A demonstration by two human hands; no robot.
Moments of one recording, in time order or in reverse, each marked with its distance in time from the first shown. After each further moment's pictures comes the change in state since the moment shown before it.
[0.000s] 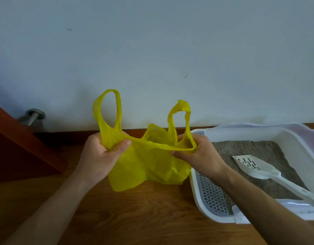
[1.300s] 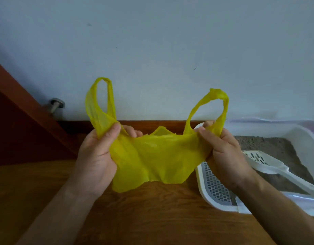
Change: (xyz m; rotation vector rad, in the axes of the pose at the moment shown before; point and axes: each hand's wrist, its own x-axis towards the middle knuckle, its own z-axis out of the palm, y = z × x) left_hand -0.054 0.065 0.013 -0.697 0.051 -0.196; right_hand -0.042 -0.032 0.001 0.653 0.130 0.106
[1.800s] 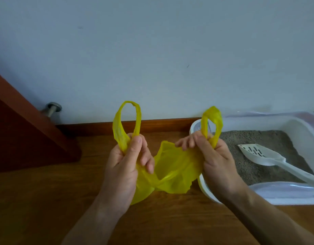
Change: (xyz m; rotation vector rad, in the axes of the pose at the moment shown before) left_hand -0.024 -0.035 0.025 0.074 -0.027 -0.007; right_hand -0.028 0.019 0.011 0.001 -0.092 -0.160
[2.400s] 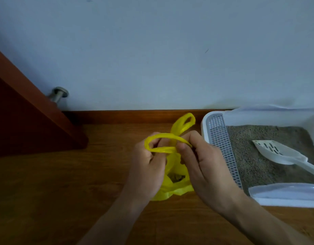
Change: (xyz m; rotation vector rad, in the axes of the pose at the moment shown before) left_hand 0.006 -0.025 -0.001 0.508 0.025 0.184; right_hand -0.011 0.014 0.025 -0.810 -0.184 -0.262
